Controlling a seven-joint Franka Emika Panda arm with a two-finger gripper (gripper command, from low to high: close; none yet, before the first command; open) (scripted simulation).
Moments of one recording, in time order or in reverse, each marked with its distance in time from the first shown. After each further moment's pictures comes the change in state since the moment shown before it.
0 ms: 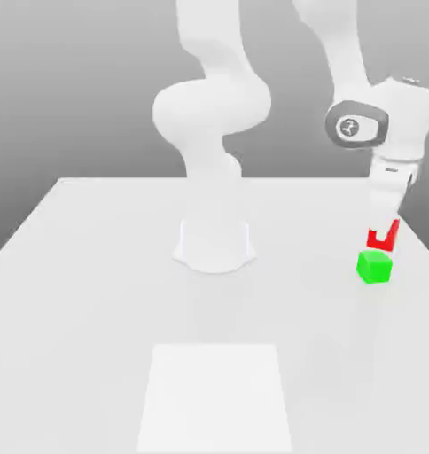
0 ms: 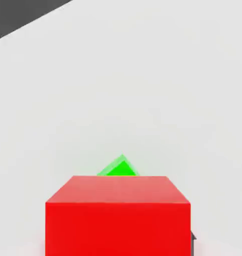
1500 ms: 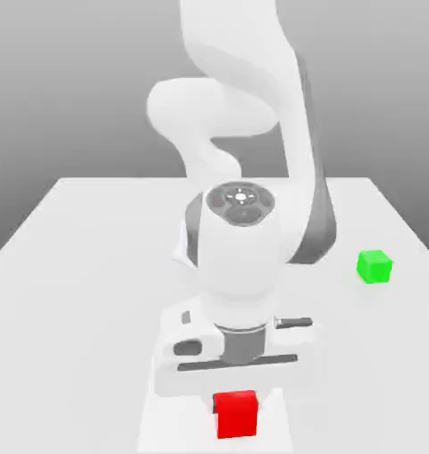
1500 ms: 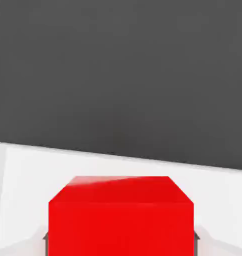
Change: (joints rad) arm -0.612 0.272 -0.704 0.392 -0.104 -0.141 -0.259
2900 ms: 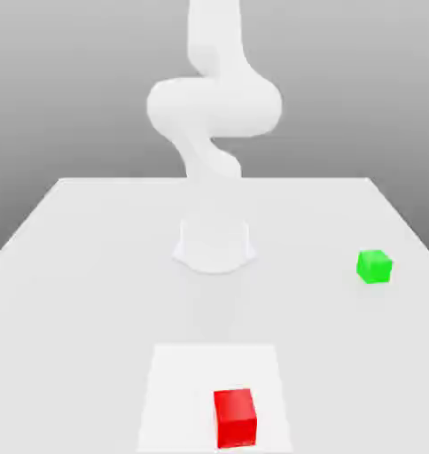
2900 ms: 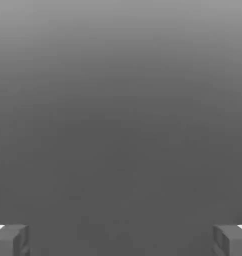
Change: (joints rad) arm -0.039 -0.920 -0.016 0.183 0.003 -0.377 0.064
